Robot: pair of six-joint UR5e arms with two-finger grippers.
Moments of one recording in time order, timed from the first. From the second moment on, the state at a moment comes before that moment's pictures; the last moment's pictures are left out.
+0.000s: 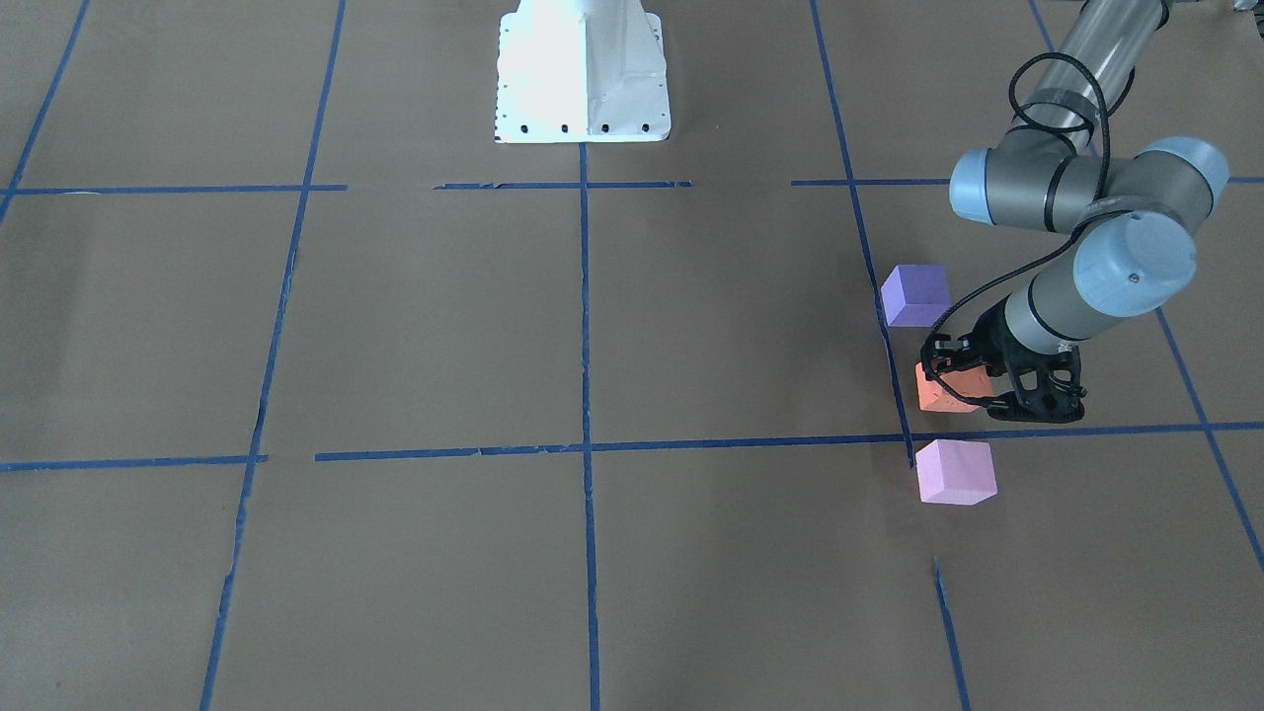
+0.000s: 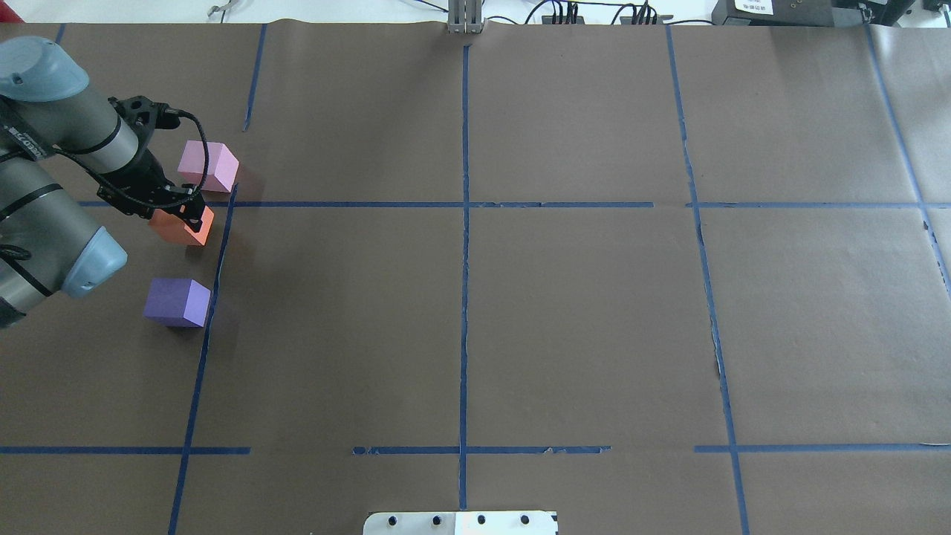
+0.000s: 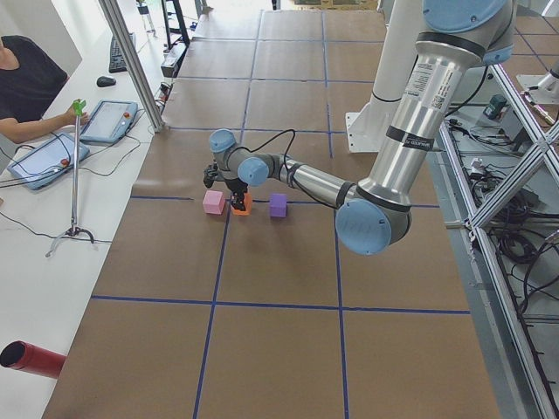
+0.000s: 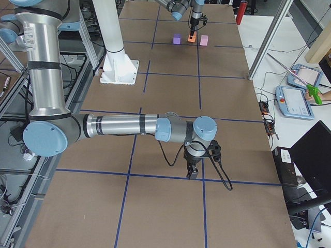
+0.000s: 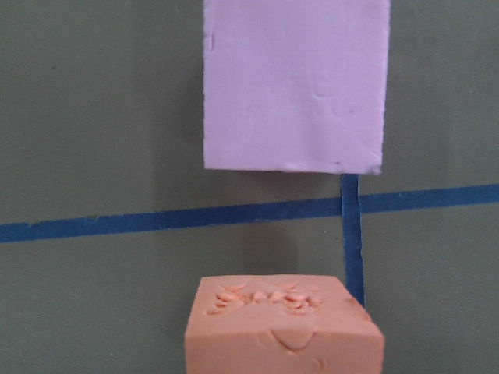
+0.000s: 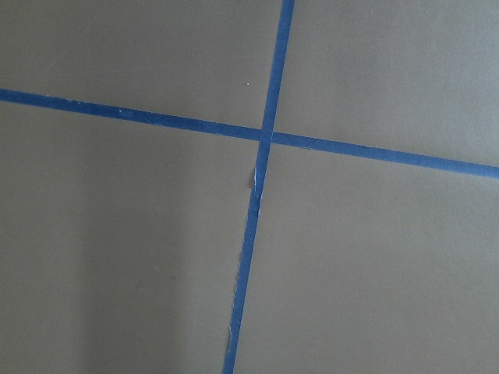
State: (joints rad) left arm -0.95 -1.93 -1.50 -1.76 -2.26 -0.66; right arm 1.52 -1.52 1.60 -1.72 2.29 -0.16
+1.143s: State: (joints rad) left arm -0.93 -1.92 -1.49 -1.80 -2.26 -0.69; right arm 1.52 -1.52 1.60 -1.72 2.29 -0.16
